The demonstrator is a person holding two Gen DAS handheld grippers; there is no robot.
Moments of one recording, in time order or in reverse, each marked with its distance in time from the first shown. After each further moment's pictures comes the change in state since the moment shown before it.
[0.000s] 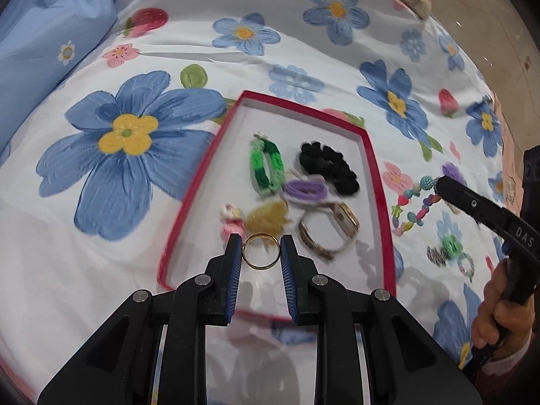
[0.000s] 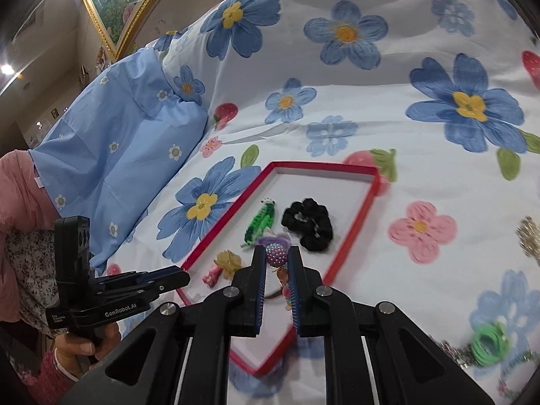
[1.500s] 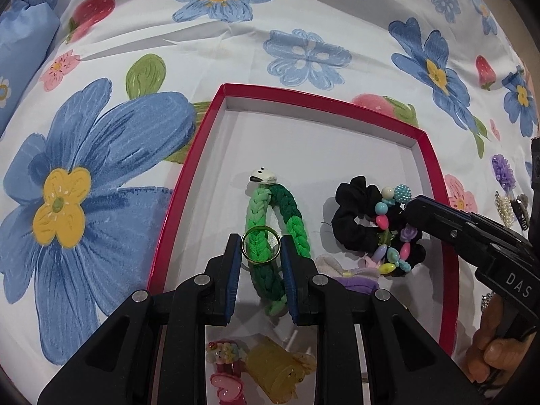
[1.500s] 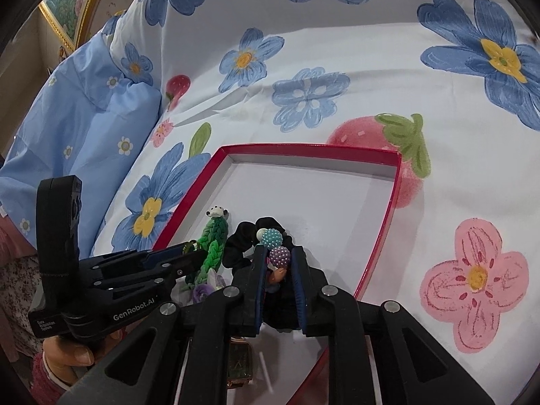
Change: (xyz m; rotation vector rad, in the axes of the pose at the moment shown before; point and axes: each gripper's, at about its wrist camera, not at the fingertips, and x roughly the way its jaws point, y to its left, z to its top) left arm 0.123 -0.014 0.076 0.111 0.152 0.085; right arm 0.127 -0.051 0.030 0.103 0.145 -0.039
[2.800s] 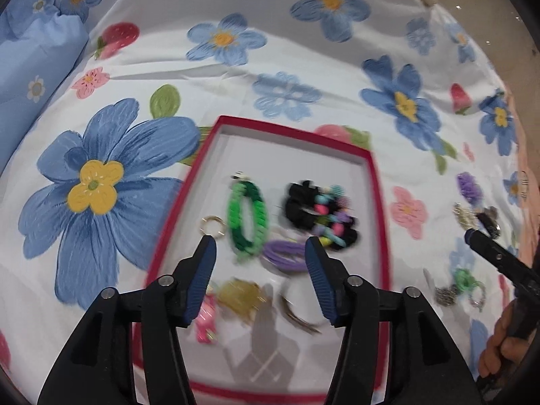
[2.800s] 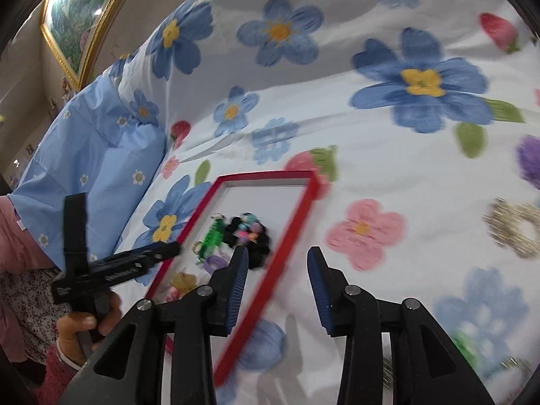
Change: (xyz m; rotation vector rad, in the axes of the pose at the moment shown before) left arm -0.084 -0.024 -0.036 -0.052 -0.134 -0.046; right arm -0.139 -0.031 -0.046 0.067 -0.154 -0.047
